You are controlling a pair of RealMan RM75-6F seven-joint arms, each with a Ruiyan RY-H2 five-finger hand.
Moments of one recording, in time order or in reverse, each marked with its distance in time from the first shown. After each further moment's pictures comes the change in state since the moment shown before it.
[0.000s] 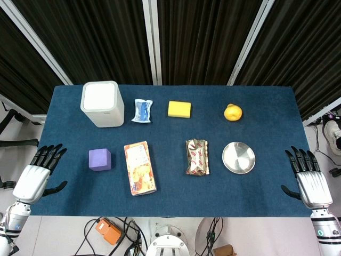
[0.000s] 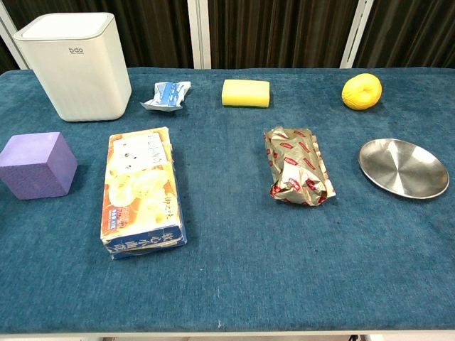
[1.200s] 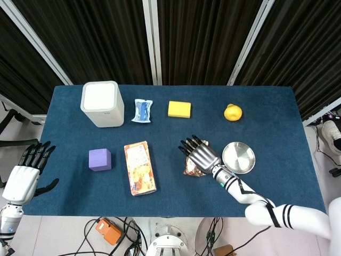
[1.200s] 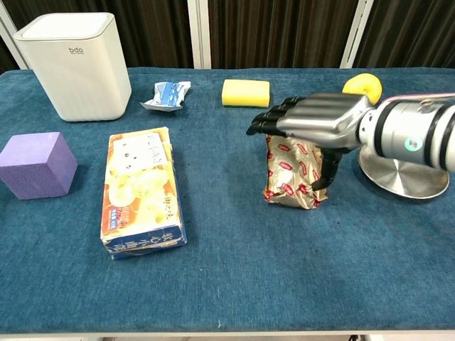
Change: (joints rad) left arm 0.036 -0.002 -0.011 0.020 -0.017 0.084 -0.016; right arm 0.709 -0.374 0.154 0.006 0.471 -0.782 -0.683
